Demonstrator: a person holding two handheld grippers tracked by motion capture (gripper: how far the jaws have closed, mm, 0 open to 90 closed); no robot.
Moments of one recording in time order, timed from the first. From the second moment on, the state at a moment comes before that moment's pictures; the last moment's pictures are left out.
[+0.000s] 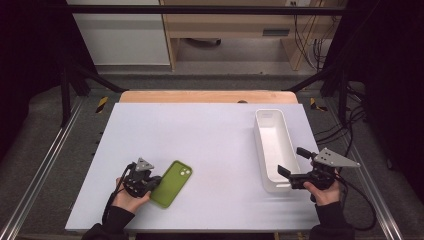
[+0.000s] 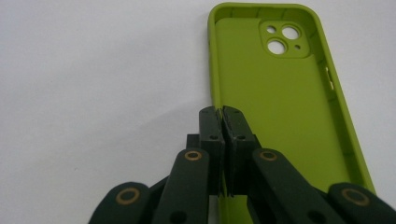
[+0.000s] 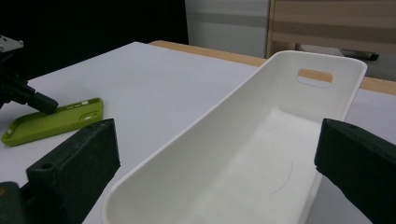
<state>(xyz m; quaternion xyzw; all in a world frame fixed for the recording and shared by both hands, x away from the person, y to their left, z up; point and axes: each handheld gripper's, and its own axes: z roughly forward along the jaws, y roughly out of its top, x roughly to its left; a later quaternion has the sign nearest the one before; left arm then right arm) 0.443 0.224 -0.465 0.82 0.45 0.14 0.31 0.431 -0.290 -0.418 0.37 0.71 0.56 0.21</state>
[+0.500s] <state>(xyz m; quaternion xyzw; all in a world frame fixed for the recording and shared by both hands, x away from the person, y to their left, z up) 0.437 0.227 -0.452 0.82 0.44 0.16 0.34 0.431 -0.291 -0.418 0.37 0.71 0.56 0.21</state>
